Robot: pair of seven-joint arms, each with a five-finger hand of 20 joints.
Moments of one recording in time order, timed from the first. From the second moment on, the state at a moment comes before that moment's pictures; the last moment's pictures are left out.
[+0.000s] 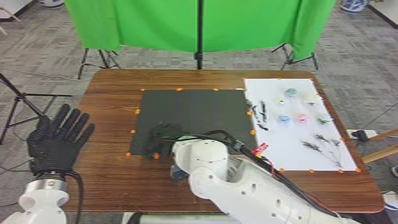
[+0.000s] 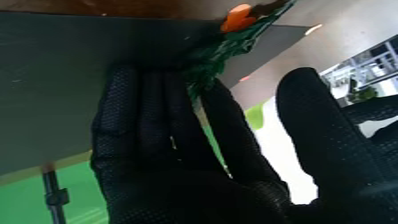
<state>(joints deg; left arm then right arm) 127.6 -54.6 -97.4 -121.2 1.7 11.9 25.0 -64.3 -75.2 31.1 -99.8 -118.8 -23.2 35.8</state>
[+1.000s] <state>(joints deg) 127.3 -54.6 -96.6 -121.0 0.7 11.6 25.1 -63.4 -75.6 31.0 -98.9 -118.5 -21.5 41.1</state>
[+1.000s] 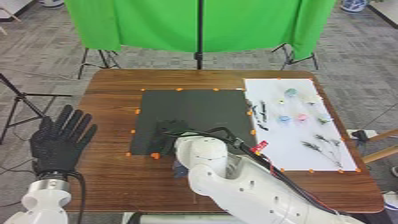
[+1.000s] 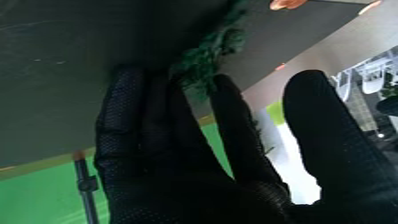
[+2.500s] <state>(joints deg) 128.4 -56.1 -97.8 -120.5 -0.3 11.1 23.2 -68.9 -71.0 32.9 -108.7 -118.7 -26.2 42.5</state>
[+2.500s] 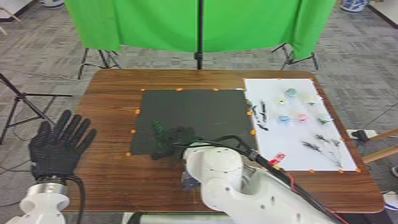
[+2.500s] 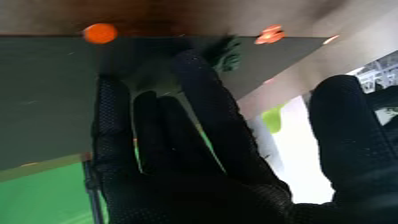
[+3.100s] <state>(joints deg) 128.5 -56.2 -97.8 -120.0 -0.5 10.7 22.1 -70.0 -73.7 32.2 -108.3 -119.6 -26.8 43.1</state>
